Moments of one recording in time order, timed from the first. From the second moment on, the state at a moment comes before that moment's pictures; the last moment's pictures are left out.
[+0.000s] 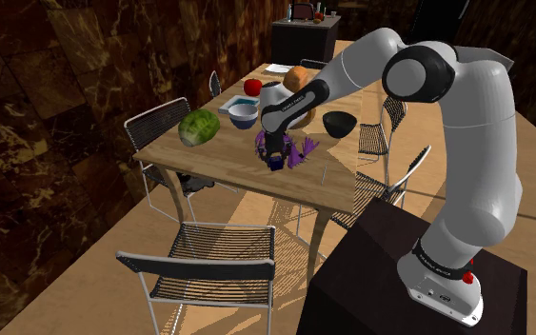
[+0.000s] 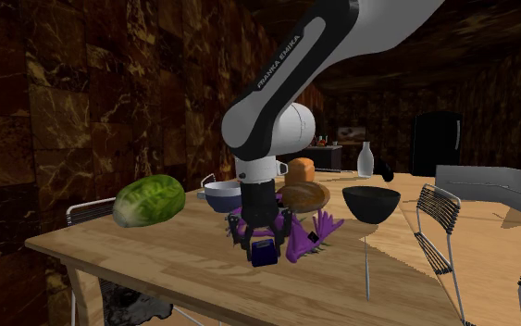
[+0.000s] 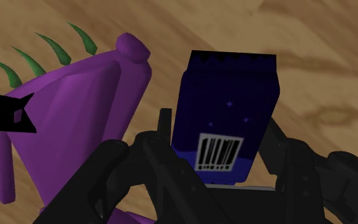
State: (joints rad) arm -0.07 0.51 0.04 -1.81 -0.09 2.24 0.64
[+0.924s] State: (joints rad) arm -0.08 0.44 0.05 -1.80 -0.08 2.16 0.63
